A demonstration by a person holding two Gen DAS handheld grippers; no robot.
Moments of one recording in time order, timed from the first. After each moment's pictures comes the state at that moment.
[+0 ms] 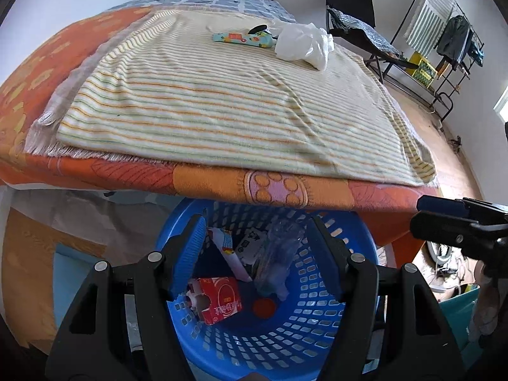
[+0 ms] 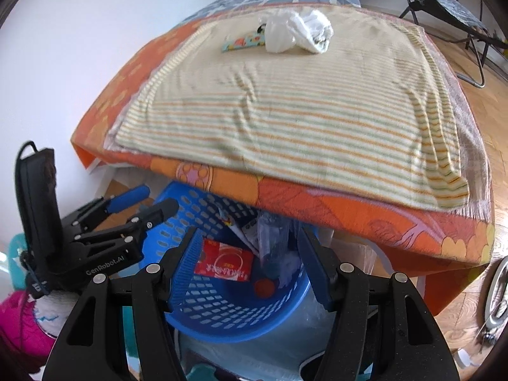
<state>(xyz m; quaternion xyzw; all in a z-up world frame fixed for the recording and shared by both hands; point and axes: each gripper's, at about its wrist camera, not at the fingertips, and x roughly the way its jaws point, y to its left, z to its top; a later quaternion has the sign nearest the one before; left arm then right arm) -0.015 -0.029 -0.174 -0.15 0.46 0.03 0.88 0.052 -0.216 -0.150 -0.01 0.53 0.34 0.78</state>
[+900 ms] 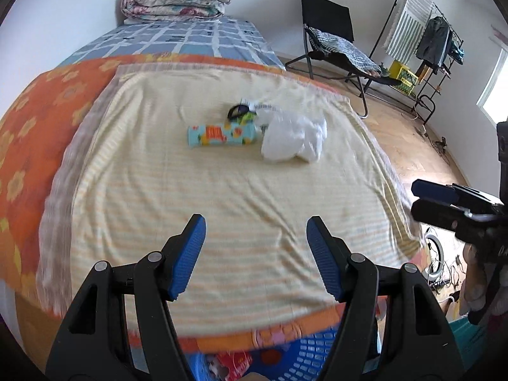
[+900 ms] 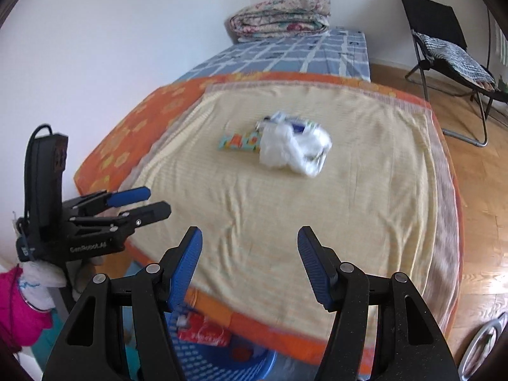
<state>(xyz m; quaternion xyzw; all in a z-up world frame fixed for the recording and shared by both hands) 0.108 0.017 -0.094 -0.12 0.42 -0.02 0.90 0.160 -0.202 -0.077 -0.01 0.43 0.36 0.83</state>
